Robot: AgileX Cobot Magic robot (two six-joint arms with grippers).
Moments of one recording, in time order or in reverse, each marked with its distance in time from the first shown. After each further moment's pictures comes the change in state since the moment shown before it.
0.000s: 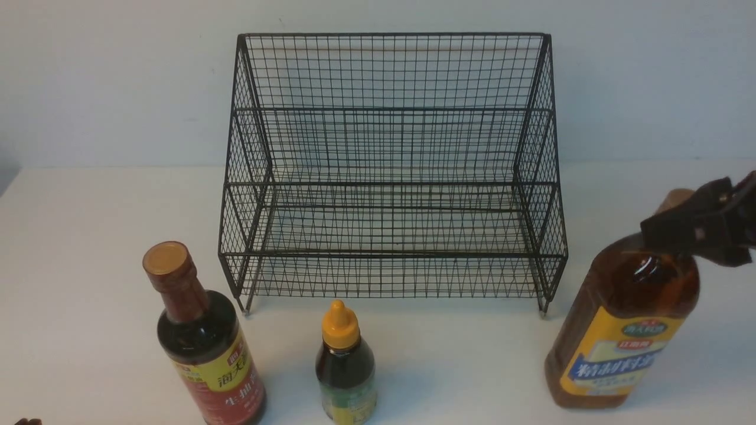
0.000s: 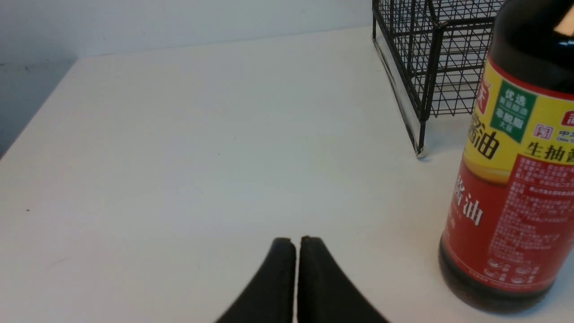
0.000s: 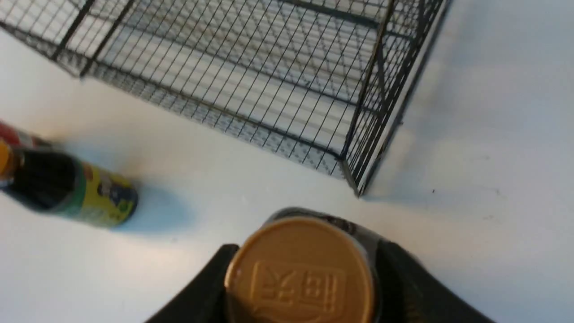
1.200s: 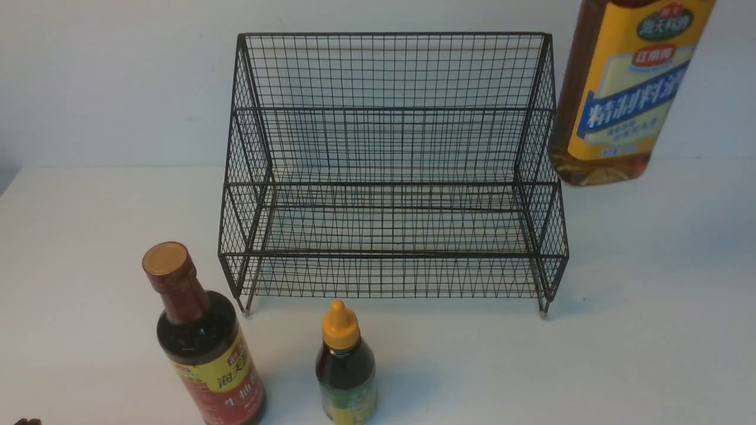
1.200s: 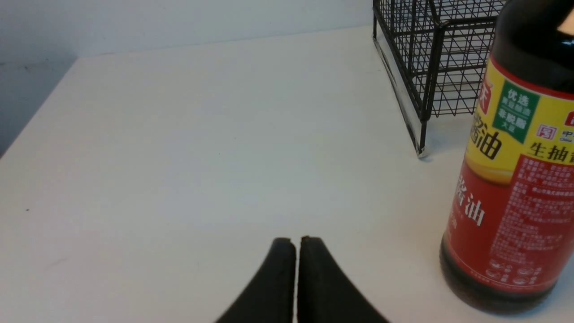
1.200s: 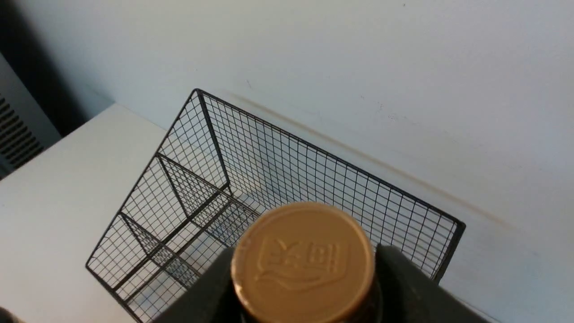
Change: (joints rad) right arm 0.096 0.380 -0.984 0.008 0.154 0.089; left arm 0.000 0.000 0.000 0.000 0.000 0.000
